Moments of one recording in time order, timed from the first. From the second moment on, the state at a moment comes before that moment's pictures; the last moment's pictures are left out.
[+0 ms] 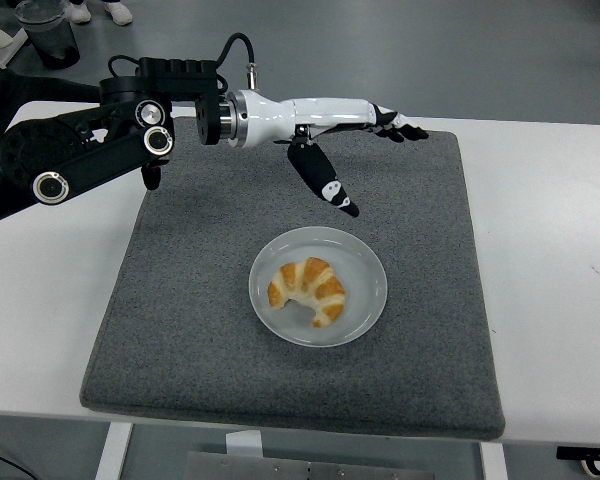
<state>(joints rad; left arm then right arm) -1.18 0.41 -0.42 -1.17 1.04 -0.38 -0.17 0.08 0.00 -0.15 0.13 0.03 -0.02 -0.06</state>
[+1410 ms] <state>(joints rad) -1.09 0.39 -0.55 -0.58 -0.09 -0.29 -0.17 0.08 0.00 -0.15 0.13 0.03 -0.02 -0.06</state>
